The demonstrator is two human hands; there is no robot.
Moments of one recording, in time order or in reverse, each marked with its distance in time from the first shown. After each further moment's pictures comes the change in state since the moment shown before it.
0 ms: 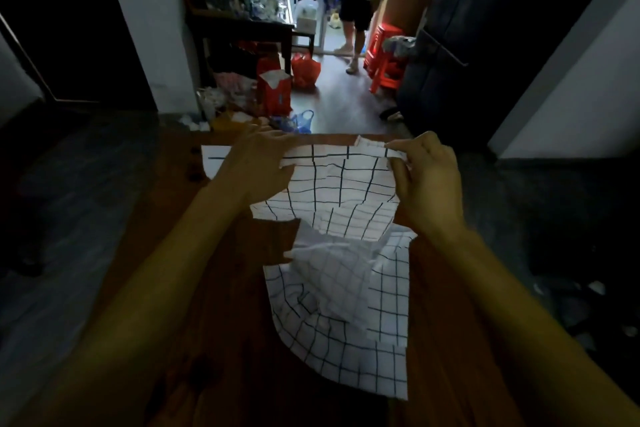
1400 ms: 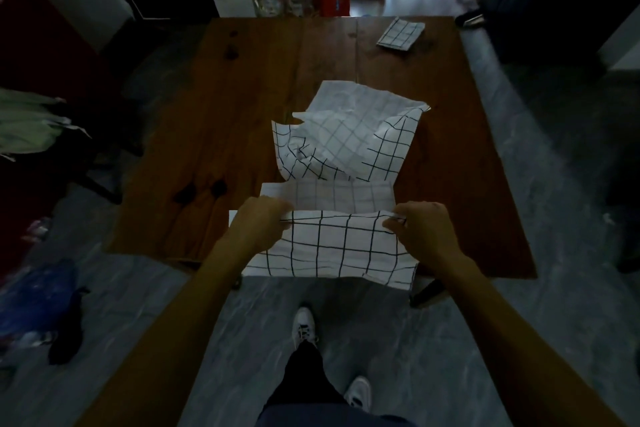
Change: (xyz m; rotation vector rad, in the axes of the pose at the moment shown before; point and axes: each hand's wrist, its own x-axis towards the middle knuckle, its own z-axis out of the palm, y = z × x) left_hand -0.277 0.235 0.091 0.057 -0.709 -0.549; right_hand -0.331 0.087 -0.062 0.095 -0.724 0.148
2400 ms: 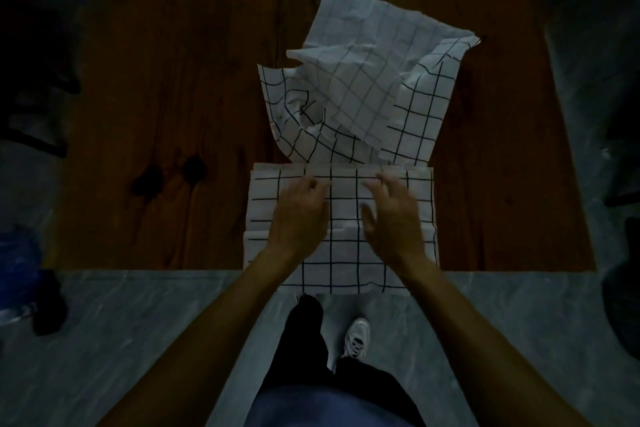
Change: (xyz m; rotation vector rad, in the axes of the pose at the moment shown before) left_hand 0.092 -0.027 0.105 -0.248 0.294 0.143; right_hand 0.061 -0.053 0.123 0.061 0.039 0.112
